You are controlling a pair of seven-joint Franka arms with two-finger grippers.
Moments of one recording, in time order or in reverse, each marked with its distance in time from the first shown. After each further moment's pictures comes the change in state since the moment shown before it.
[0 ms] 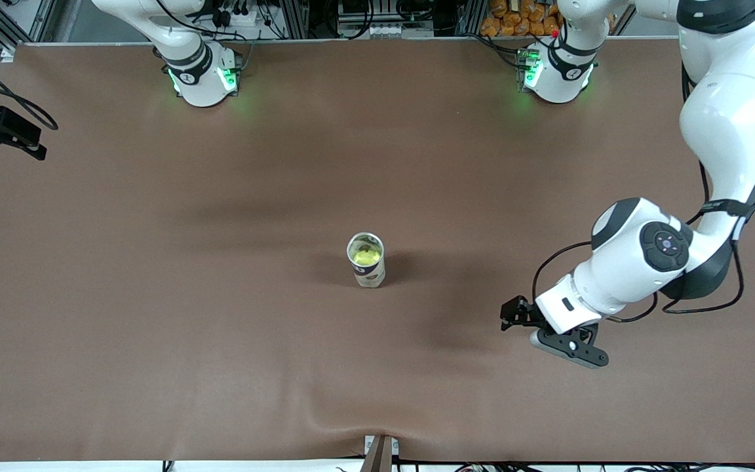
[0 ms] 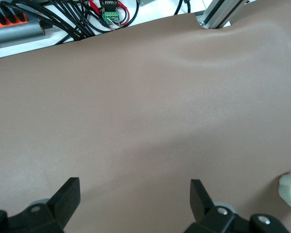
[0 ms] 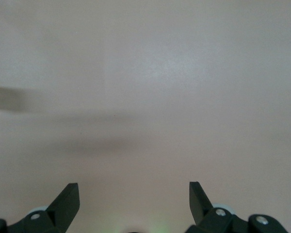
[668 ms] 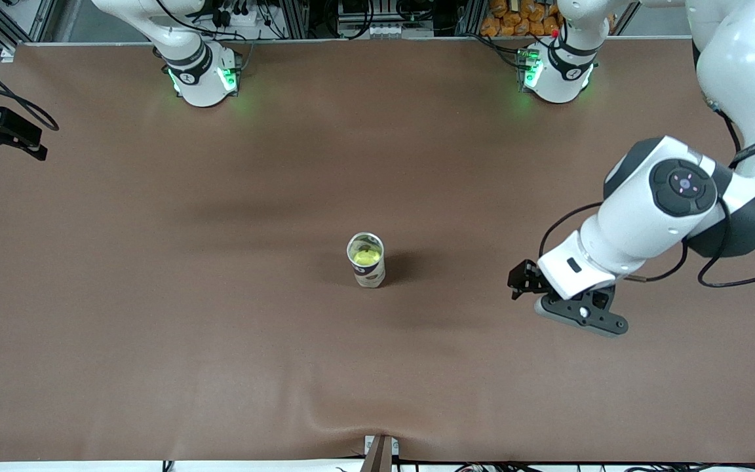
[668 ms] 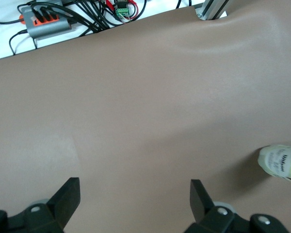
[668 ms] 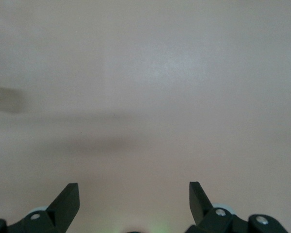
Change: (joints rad) left arm 0.002 -0.154 -0.107 0.021 -0.018 -0.271 -0.094; right arm 0.000 0.001 0.001 0.000 0.000 -0.002 0.002
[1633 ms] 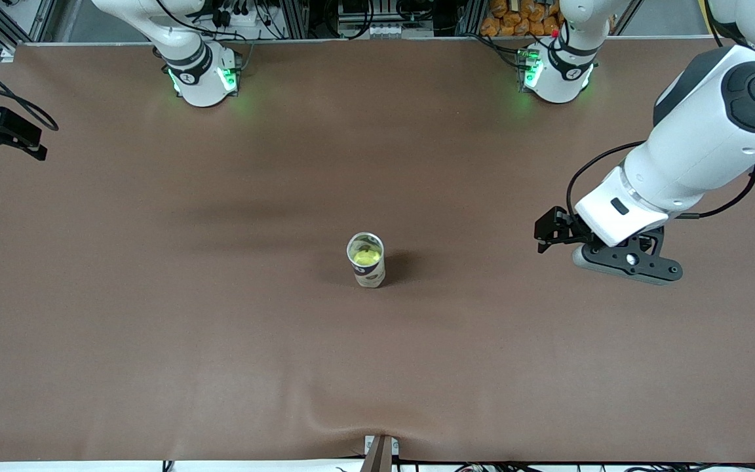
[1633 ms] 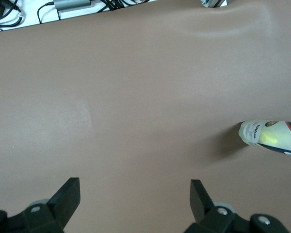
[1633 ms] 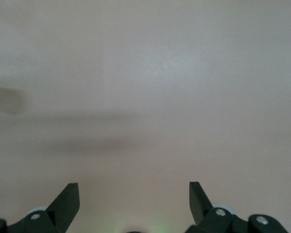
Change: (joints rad) left arm 0.121 -0.087 -0.177 0.006 -0.062 -0.221 -0.072; right arm 0.000 0.000 -0.001 0.000 0.000 0.000 0.001
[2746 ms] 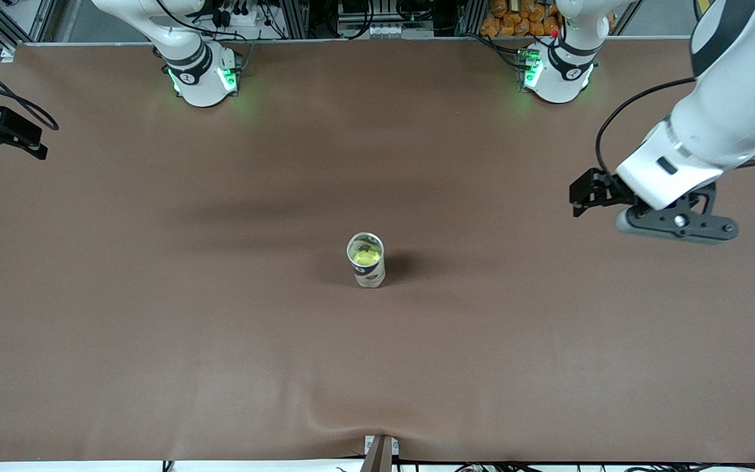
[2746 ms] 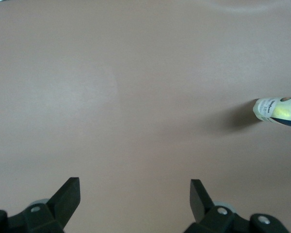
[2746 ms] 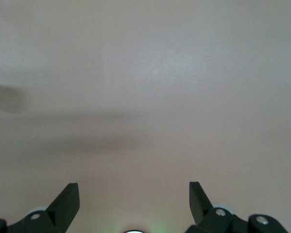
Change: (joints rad) left arm -0.274 -0.478 0.712 0.013 -0.566 -0.058 0.239; right arm 0.000 0.000 -0.001 0.000 0.000 -0.007 0.000
